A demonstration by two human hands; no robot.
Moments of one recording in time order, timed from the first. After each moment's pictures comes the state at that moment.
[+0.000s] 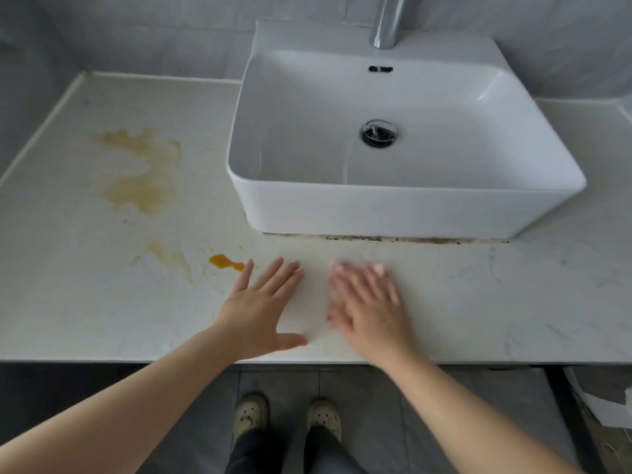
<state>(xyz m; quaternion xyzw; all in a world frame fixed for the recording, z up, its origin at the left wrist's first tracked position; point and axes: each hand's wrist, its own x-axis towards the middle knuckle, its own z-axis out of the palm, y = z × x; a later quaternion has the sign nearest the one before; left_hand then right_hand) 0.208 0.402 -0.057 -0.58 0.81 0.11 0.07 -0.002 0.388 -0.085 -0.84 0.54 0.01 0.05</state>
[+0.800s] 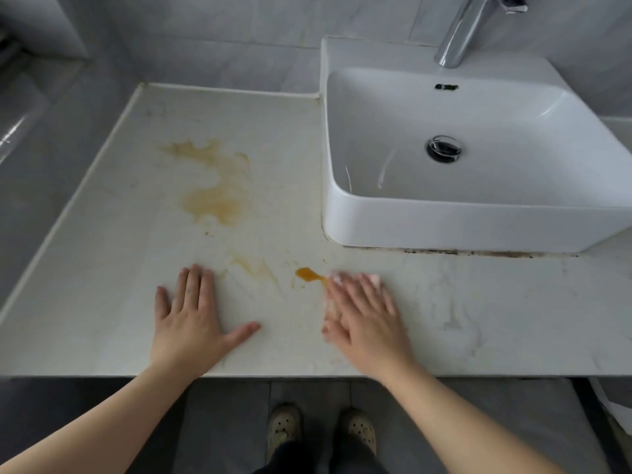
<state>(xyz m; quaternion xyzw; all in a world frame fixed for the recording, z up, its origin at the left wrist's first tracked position) 0.395 0.437 -0.076 -0.78 0.62 0.08 0.01 0.136 0.404 -0.089 -0.83 0.55 -0.01 0.03</state>
